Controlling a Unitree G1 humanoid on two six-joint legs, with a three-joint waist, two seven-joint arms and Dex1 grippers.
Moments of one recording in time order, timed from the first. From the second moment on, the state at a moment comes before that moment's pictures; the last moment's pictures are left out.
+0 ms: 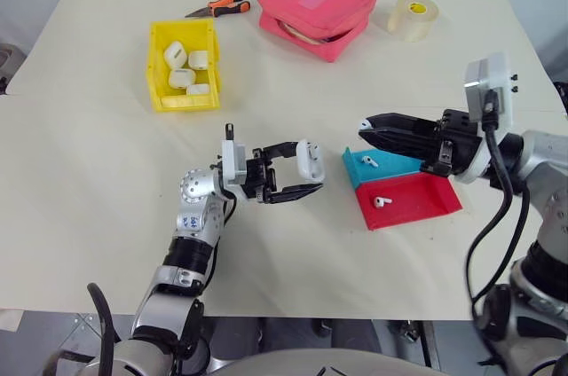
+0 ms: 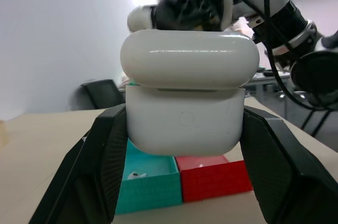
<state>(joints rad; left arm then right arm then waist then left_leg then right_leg) -0.57 0.13 -0.05 0.44 -0.49 -0.33 -1.36 -0.54 -0.43 -0.50 -0.67 0.77 1.40 0.86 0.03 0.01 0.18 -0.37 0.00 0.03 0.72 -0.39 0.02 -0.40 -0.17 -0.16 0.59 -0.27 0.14</state>
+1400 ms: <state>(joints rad) -0.62 0.10 -0.03 0.47 -0.48 -0.26 -1.41 -0.32 -0.65 -0.20 -0.76 1.08 1.07 0.44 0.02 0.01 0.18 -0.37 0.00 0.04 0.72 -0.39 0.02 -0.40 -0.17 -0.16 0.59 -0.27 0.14</state>
